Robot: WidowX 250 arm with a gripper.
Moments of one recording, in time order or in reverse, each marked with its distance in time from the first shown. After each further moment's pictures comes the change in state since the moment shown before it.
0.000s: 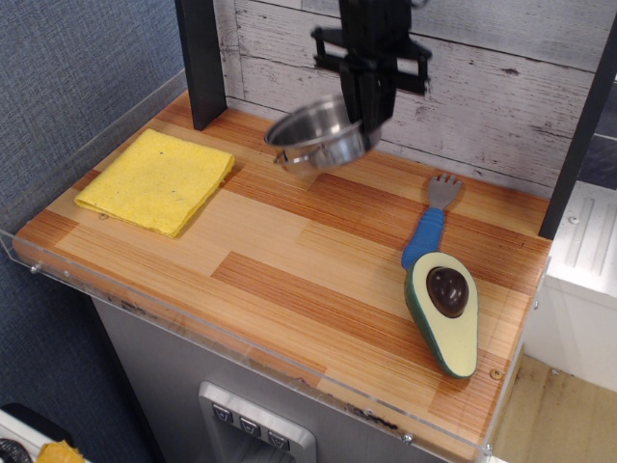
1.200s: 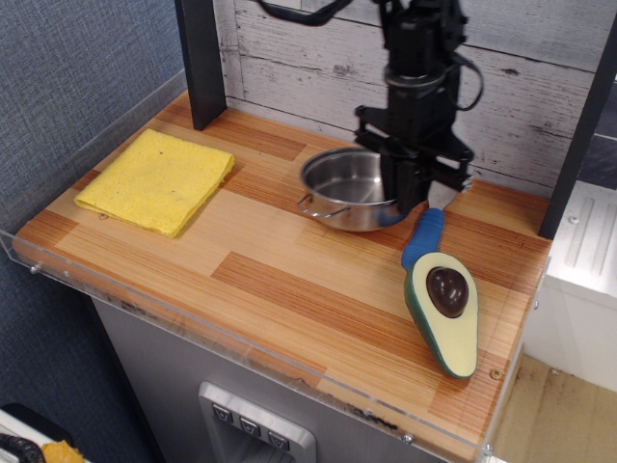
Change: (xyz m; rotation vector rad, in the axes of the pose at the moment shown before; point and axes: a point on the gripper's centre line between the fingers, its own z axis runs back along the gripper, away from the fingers) arm -0.047 -0.034 -0.039 -0.002 0.130 0.002
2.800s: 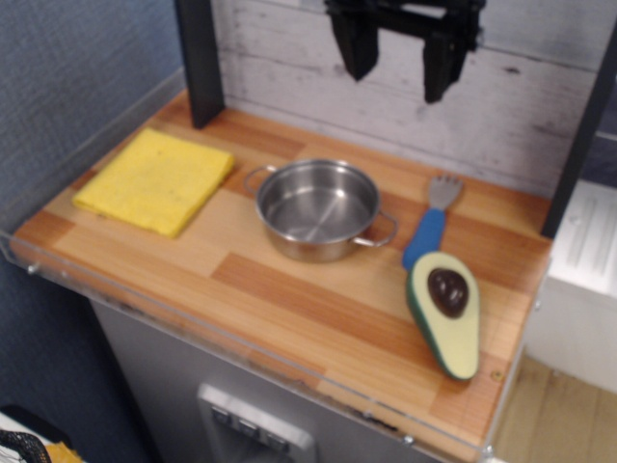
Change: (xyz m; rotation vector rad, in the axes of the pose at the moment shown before) arm -0.008 -0.008 0.122 0.075 -0.278 0.120
